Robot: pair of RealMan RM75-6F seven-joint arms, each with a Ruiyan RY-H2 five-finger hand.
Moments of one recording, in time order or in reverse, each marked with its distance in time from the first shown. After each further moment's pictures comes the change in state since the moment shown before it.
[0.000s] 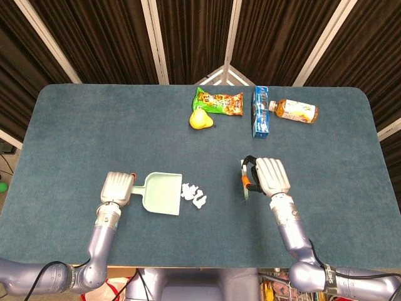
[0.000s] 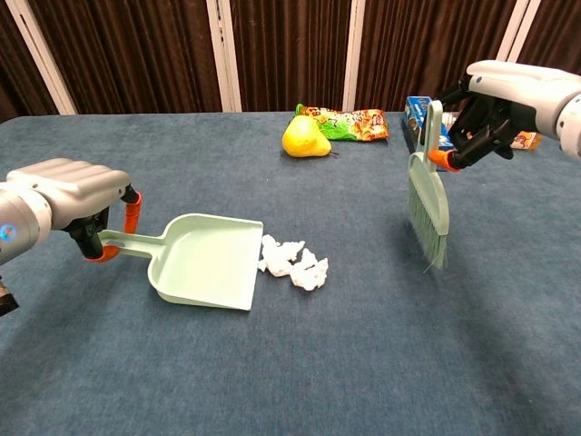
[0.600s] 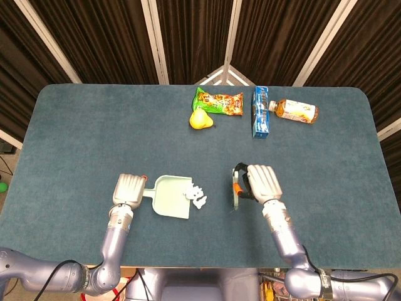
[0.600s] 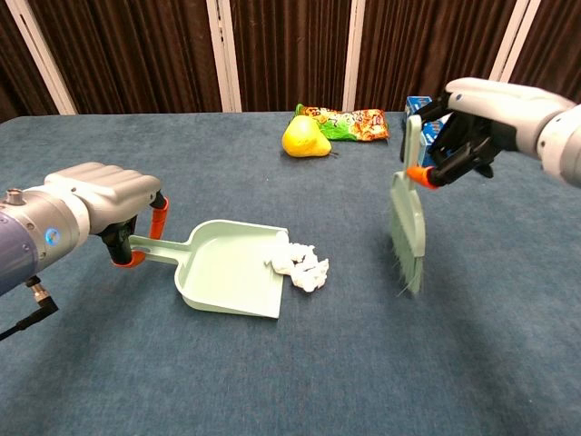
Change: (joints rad) left arm -0.070 -0.077 -0.017 -0.015 -0.083 0.066 0.073; right arm 0.008 -0.059 -0.031 -0.049 0.004 0.023 -0.018
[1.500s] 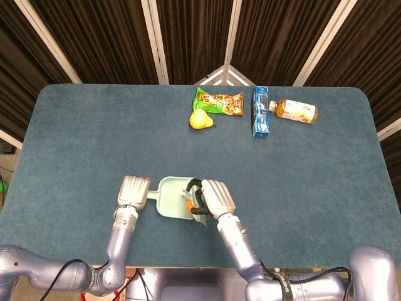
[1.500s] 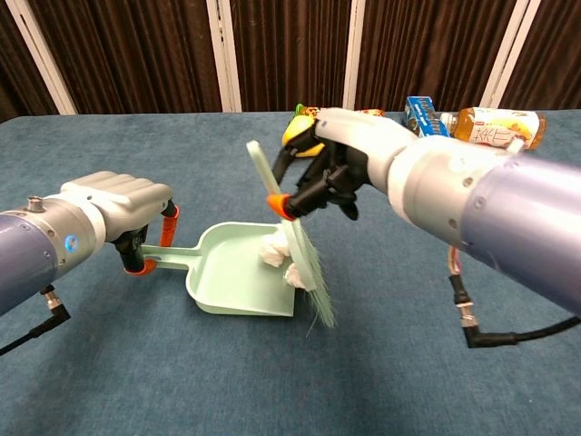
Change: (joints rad) left arm -0.035 -0.037 0.003 0.021 -0.044 0.008 -0.006; right arm 0.118 -0.304 0.125 -0.061 0.174 0.071 -0.080
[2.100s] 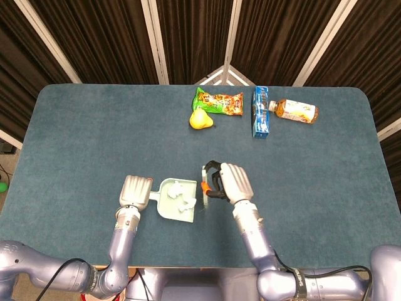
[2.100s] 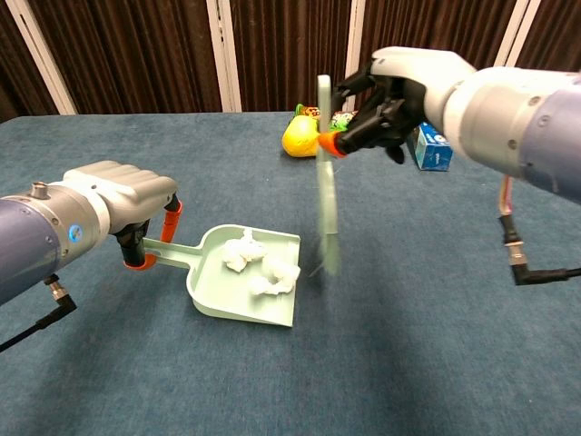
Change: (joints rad) left arm -0.043 0.012 -0.024 -0.075 -0.067 0.068 0.092; right arm -0.035 0.148 0.039 -0.029 0.002 0.027 0.039
